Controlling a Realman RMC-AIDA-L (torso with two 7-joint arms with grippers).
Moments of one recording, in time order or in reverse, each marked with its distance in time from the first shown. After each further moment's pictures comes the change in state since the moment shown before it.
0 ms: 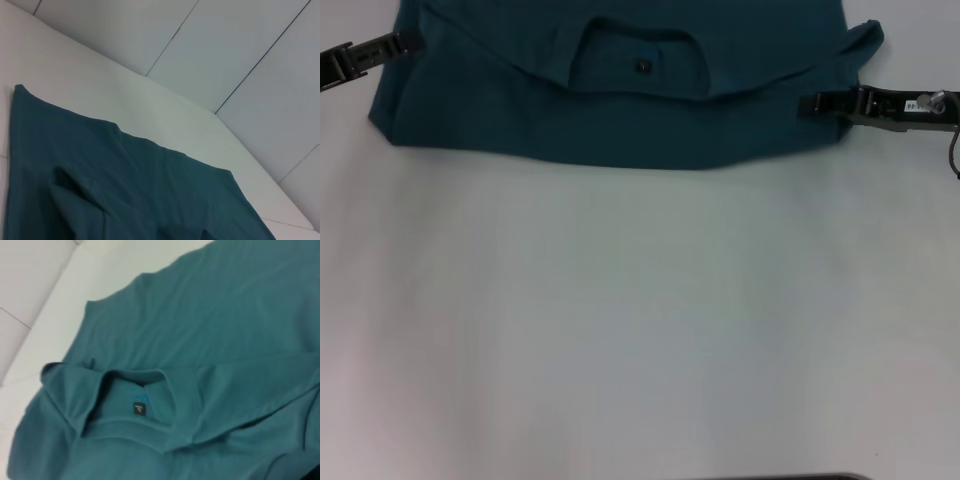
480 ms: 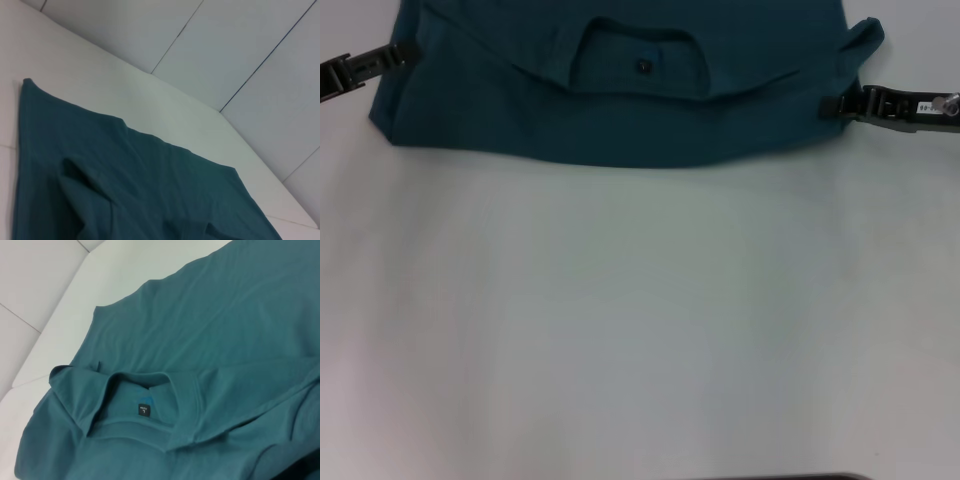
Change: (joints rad) left arm 0.017 -0.004 0.001 0.002 0.000 -0.004 0.001; right arm -0.024 -0.015 -0.002 -0.001 0.036 -0.034 -0.030
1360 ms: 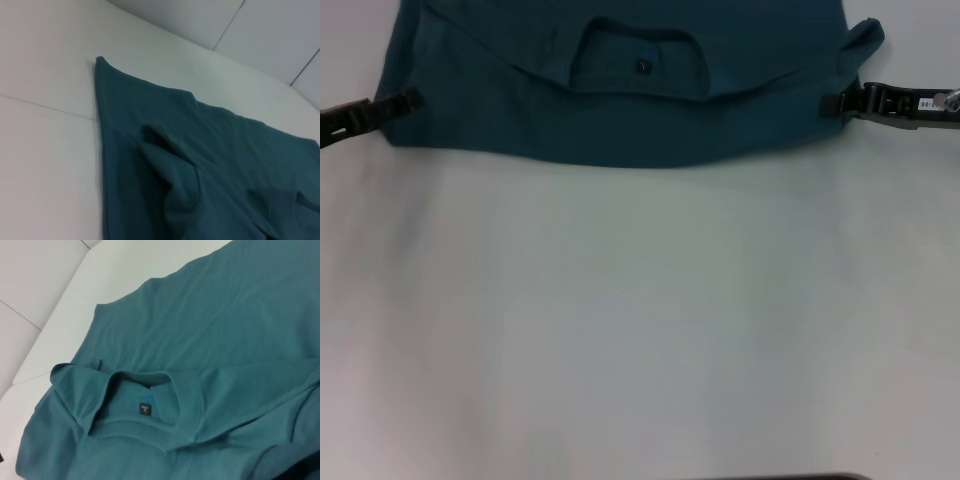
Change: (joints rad) left arm -0.016 -0.018 0.056 0.120 0.031 -0.270 0.130; right arm 0.007 -0.008 -0.009 0.000 -0.002 -0.007 0.009
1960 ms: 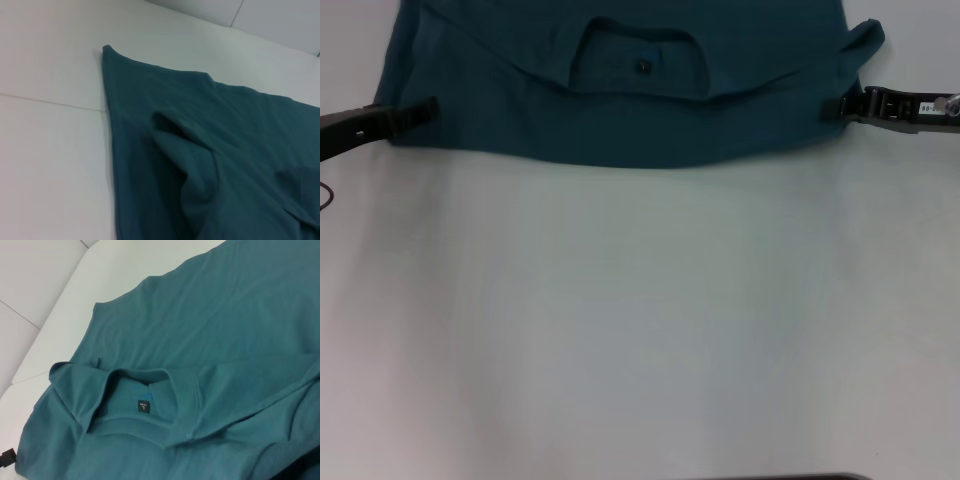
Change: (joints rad) left arm -0.020 -0.034 0.111 0.000 0.009 -0.176 0.011; right arm -0.007 0.002 0.000 0.000 0.000 -0.002 0.000
